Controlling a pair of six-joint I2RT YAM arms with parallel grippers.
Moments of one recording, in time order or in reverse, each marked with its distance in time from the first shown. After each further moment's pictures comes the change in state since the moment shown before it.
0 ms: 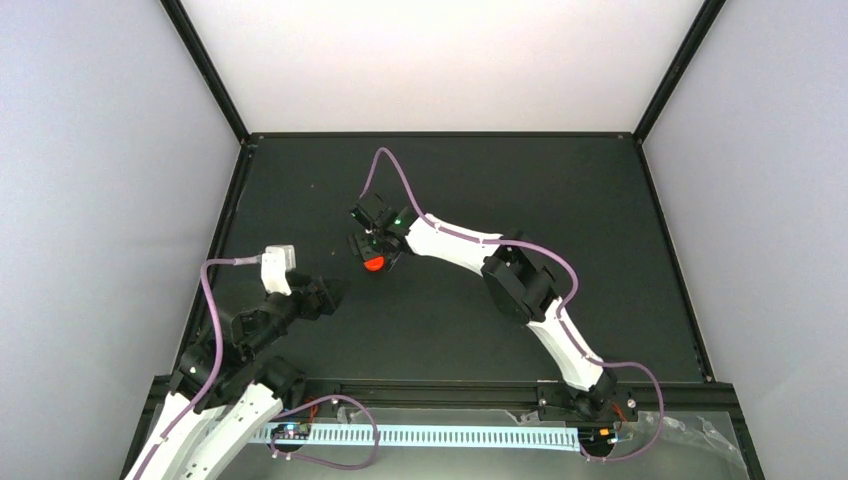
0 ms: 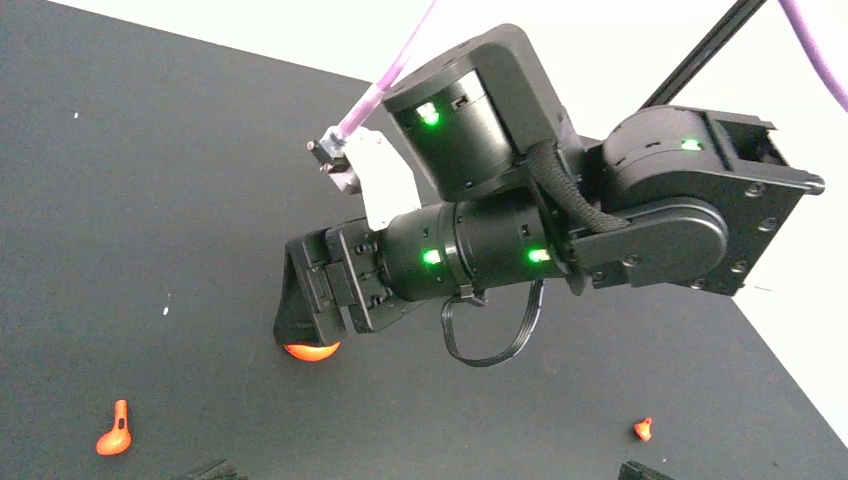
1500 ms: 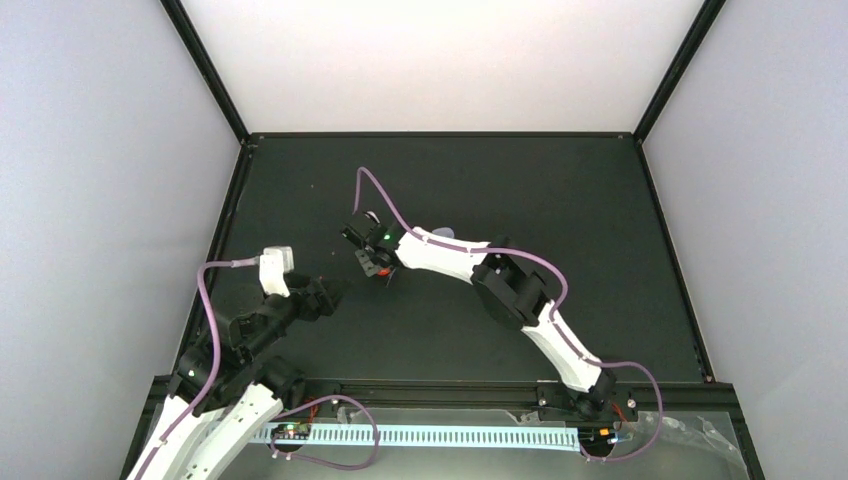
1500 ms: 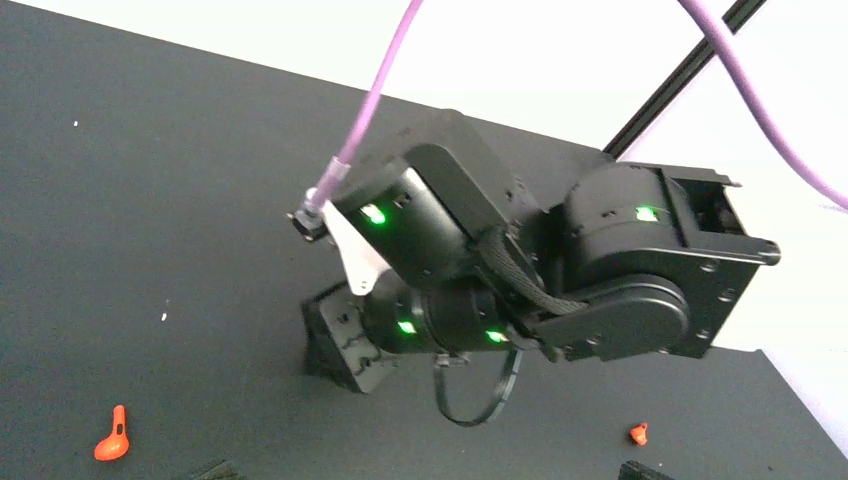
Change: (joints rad) left arm 0.000 -0.021 -0.004 0.004 0.002 0.000; right arm 0.060 0.076 0.043 -0.082 0.197 -0.082
